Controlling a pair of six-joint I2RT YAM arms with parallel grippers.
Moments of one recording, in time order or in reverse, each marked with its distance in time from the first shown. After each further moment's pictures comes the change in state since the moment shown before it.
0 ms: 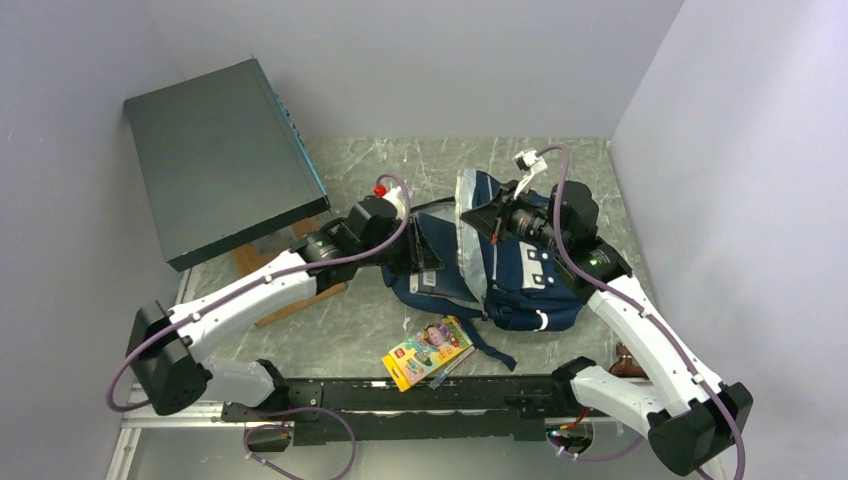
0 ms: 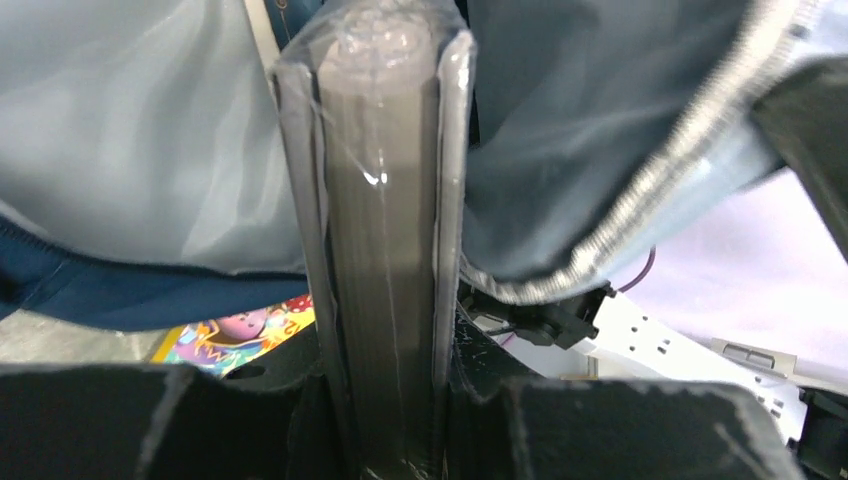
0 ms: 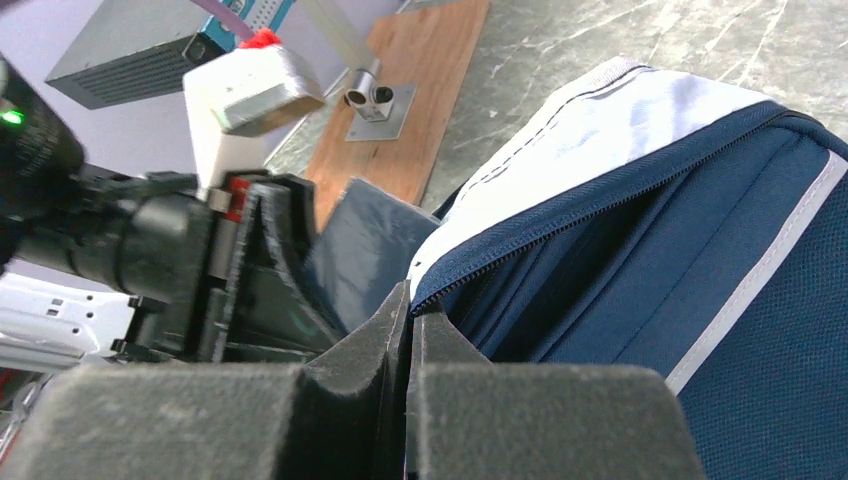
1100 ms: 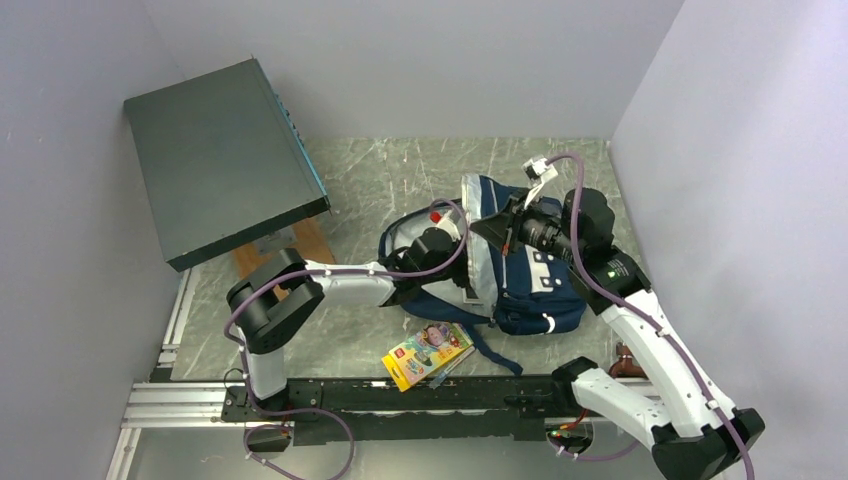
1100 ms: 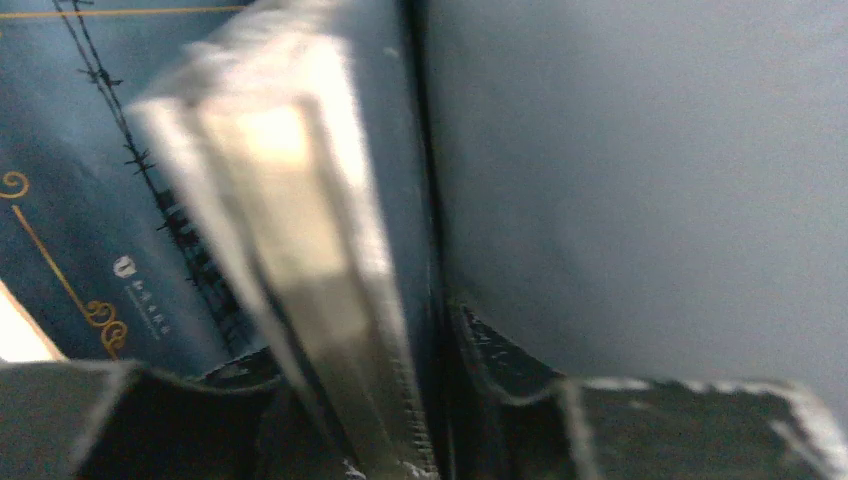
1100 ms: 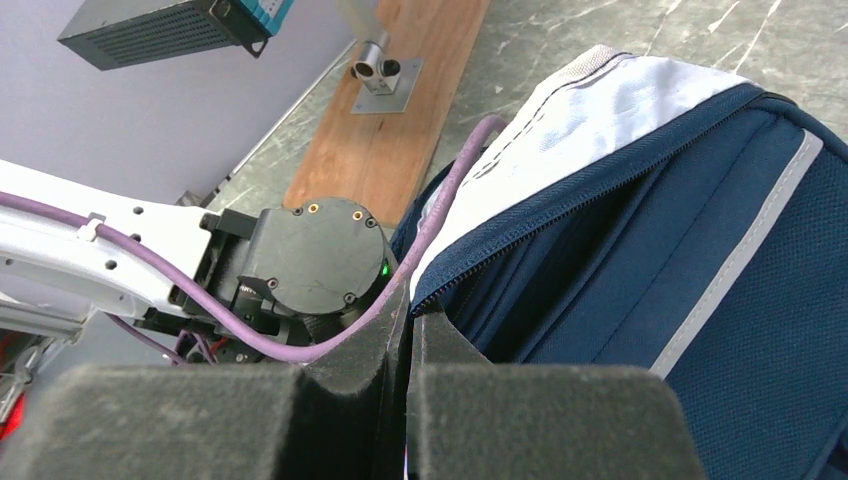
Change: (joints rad) left arm -0.151 0.541 -0.075 0.892 -0.028 -0.327; right arm -0.012 -0.091 0.027 -0.152 -0.028 -0.045
